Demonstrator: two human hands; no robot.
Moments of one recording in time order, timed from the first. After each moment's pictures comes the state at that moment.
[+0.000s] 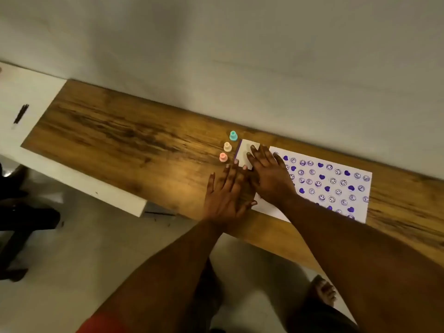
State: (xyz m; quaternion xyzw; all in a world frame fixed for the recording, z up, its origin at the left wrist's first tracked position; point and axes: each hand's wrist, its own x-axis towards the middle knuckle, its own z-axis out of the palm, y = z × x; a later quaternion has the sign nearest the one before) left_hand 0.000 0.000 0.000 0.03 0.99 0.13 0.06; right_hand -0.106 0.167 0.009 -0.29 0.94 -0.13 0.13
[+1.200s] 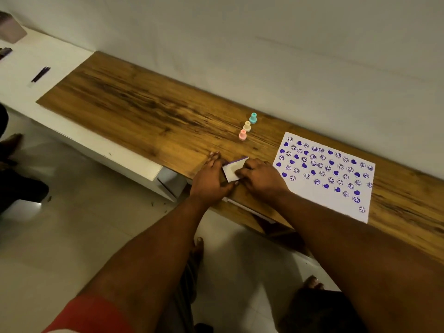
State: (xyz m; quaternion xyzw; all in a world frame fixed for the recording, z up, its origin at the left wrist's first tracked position) left_hand 0.064 -0.073 -0.023 -0.08 0.95 0.31 0.01; right_hand -0.010 0.120 0.015 -0.41 0.90 -0.07 0.11
